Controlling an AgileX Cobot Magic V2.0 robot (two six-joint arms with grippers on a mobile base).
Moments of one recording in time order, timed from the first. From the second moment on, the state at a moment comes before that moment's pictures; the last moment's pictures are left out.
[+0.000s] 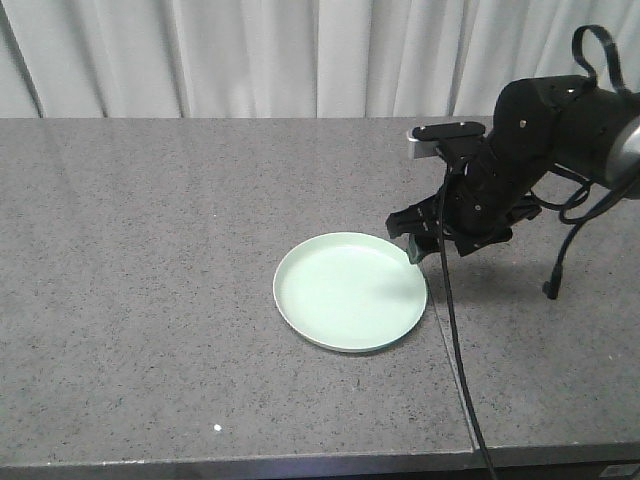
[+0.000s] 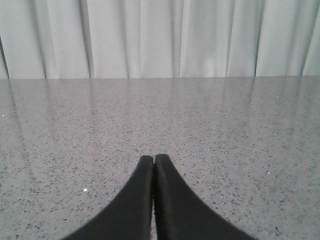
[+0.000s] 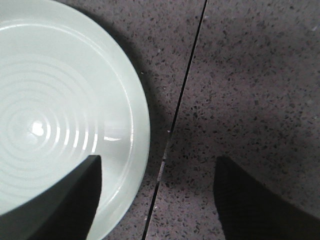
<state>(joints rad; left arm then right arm) 0.03 -0.01 0.03 0.07 0.12 -0.13 0.28 1.87 -1.56 0.06 1.01 0.03</state>
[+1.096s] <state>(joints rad) 0.03 -0.01 0.03 0.07 0.12 -0.13 0.28 2.04 -1.69 0.06 1.15 0.02</state>
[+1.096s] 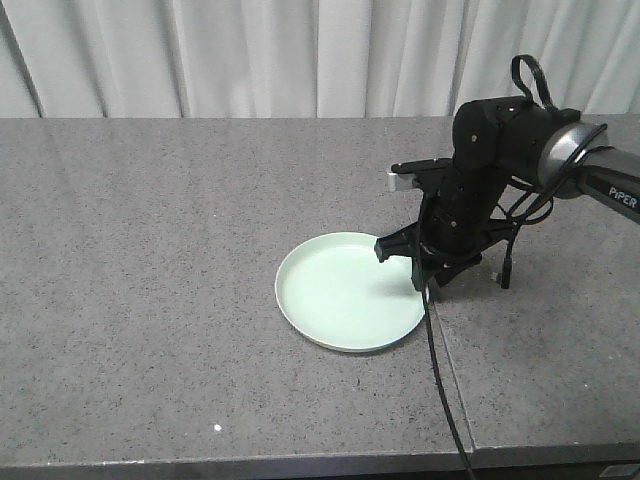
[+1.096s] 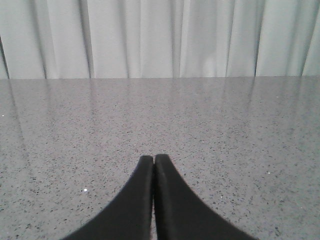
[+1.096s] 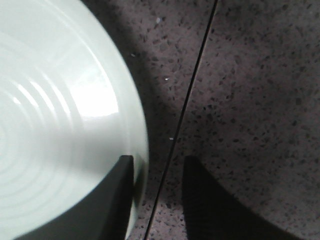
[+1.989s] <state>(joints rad) 0.03 -0.01 0.03 0.07 0.12 -0.13 0.28 1.88 -1.51 0.06 0.88 0.03</state>
